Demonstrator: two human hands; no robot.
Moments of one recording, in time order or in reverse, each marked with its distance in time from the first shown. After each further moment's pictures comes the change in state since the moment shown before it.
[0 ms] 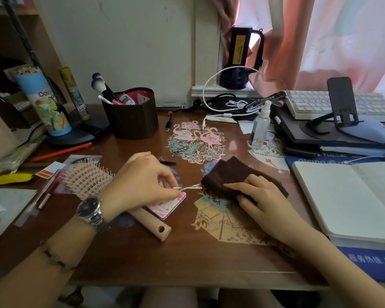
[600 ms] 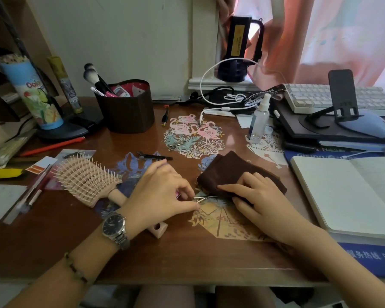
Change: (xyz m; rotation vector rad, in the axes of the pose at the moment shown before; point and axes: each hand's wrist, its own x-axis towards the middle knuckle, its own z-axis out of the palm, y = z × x) left_hand -0.006 0.022 0.043 -0.006 0.008 0.059; right_hand -0.002 0.000 0.002 -0.133 -0.036 -0.092
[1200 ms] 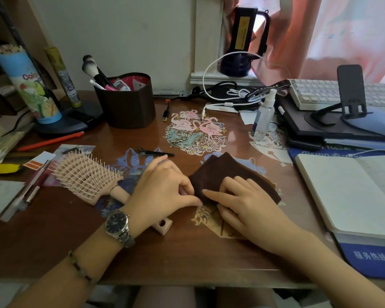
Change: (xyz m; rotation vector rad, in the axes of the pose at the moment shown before) left_hand 0.003 -0.002 0.002 0.002 0.045 -0.005; right_hand 0.008 -0.031 0.008 -0.109 0.025 -0.182
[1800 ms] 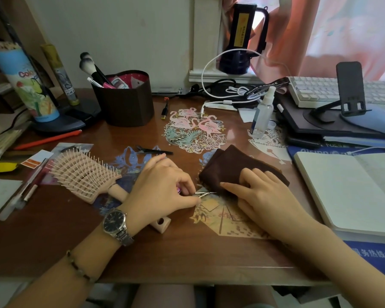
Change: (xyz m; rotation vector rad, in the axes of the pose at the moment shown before) left_hand -0.001 0.000 0.000 -0.019 -0.026 -0.022; right_hand -0.011 0.025 -0.005 -0.202 0.050 0.021
